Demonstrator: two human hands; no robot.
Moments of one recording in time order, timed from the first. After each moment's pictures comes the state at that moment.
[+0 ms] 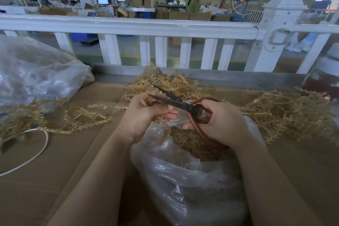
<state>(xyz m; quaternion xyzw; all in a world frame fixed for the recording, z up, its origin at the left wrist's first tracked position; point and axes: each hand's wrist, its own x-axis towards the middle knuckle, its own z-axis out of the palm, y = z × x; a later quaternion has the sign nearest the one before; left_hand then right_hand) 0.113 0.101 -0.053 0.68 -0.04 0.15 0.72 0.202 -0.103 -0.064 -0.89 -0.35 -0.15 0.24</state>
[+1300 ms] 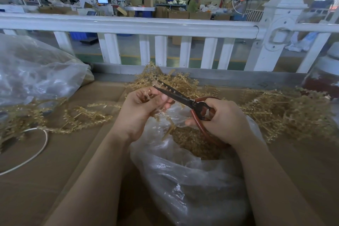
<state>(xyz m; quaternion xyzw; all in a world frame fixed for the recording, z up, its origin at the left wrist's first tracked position) 0.119 0.107 -0.058 0.62 -0.07 0.19 0.76 0.203 -0.104 -0.065 -0.89 -0.31 -0.15 0.28</state>
